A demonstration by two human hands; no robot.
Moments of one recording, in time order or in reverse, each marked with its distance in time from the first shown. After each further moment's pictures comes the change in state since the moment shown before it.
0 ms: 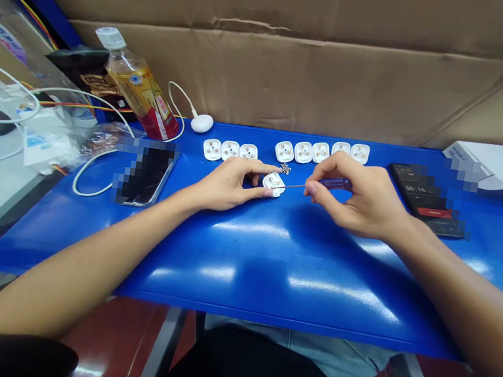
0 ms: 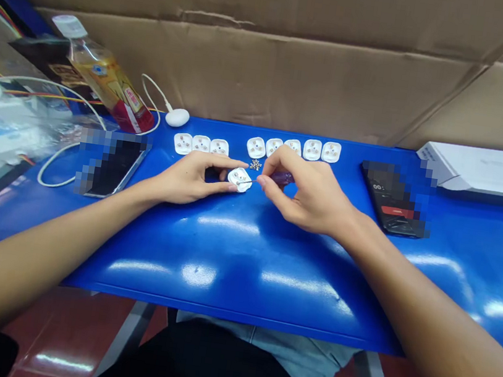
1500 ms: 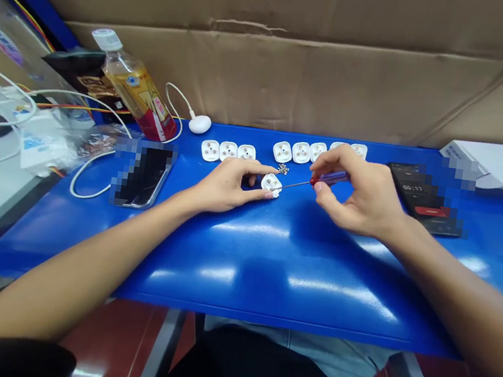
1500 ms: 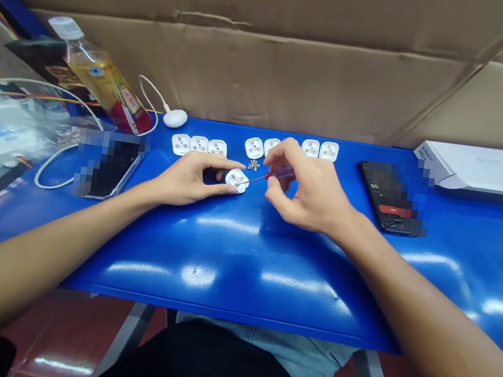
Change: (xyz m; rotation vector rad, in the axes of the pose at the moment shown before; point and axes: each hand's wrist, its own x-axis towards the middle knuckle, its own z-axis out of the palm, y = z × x) left_hand 0.000 -0.003 0.003 0.033 0.038 0.007; right_hand 0.001 -0.002 0.002 -0.142 0.132 -0.020
